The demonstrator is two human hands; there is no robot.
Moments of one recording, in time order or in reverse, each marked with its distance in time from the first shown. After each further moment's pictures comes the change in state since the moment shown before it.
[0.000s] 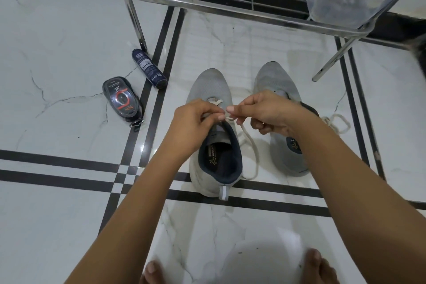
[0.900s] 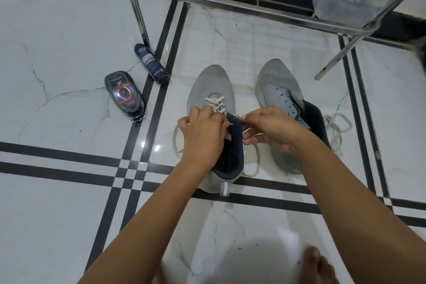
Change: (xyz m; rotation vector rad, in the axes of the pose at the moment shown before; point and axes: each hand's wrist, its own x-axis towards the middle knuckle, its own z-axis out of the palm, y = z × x) left_hand -0.013 -0.013 0.042 0.601 0.087 0.028; right_hand -0.001 0.031 0.020 0.357 0.063 0.056
